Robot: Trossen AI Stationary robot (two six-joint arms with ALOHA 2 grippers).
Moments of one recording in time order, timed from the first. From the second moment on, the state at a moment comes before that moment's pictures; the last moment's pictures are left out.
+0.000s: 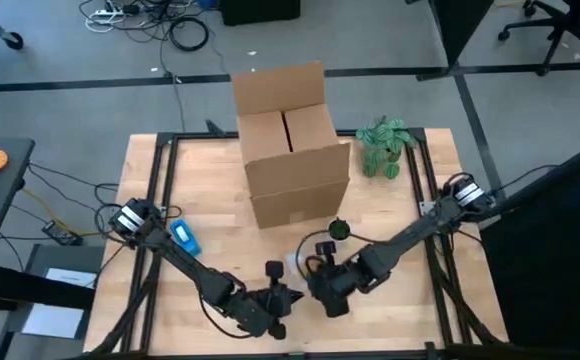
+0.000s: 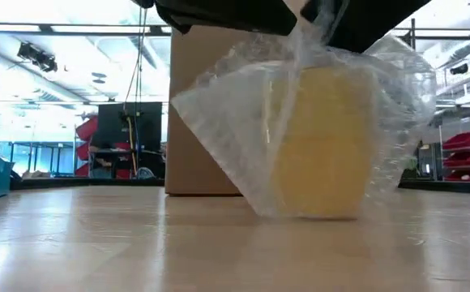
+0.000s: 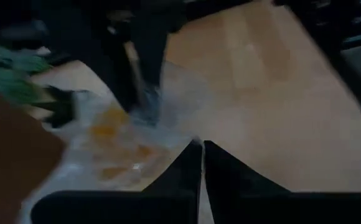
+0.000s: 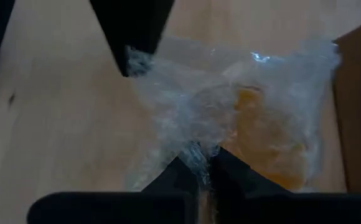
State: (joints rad) left arm -0.64 1.92 1.26 0.07 -0.79 -0.08; right arm 0.53 1.81 1.41 -0.66 0.33 0.25
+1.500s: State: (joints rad) left arm -0.56 1.94 1.27 0.09 -0.81 -0.06; right arm 0.47 1.81 1.41 -0.74 0.26 0.40
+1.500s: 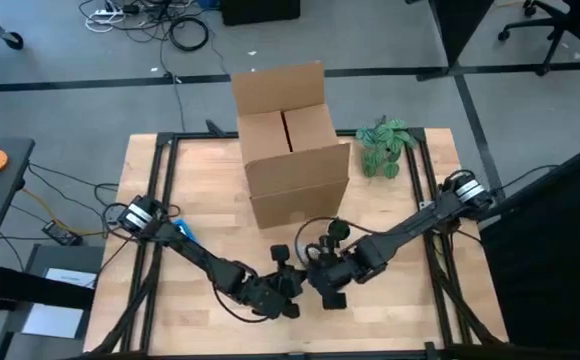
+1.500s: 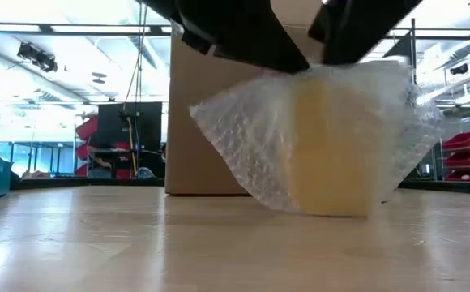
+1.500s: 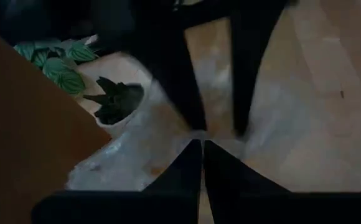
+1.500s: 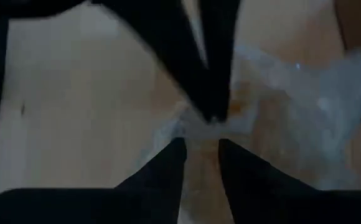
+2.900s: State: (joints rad) left arm -0.47 1.92 1.25 0.15 -0.66 -0.11; right arm 0.44 1.82 1.41 -0.78 0.13 0.35
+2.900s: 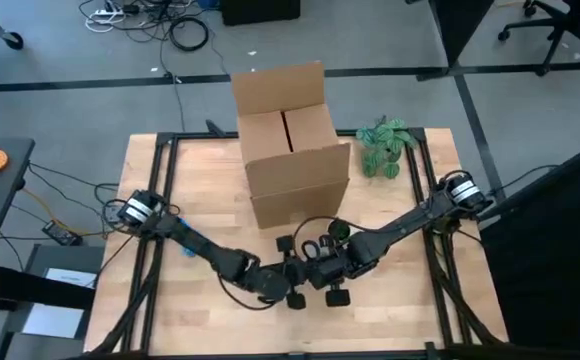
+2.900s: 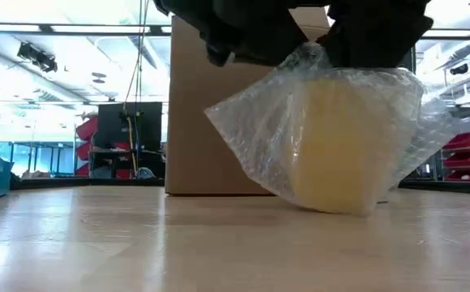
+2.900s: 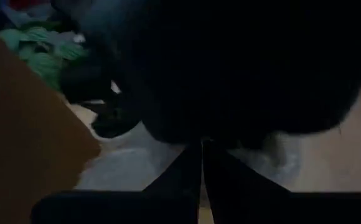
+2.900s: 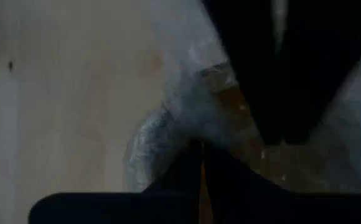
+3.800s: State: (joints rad) left arm -0.66 1.69 1.26 -0.23 -0.71 -0.23; right arm 0.35 1.88 1.41 -0.76 0.21 0.27
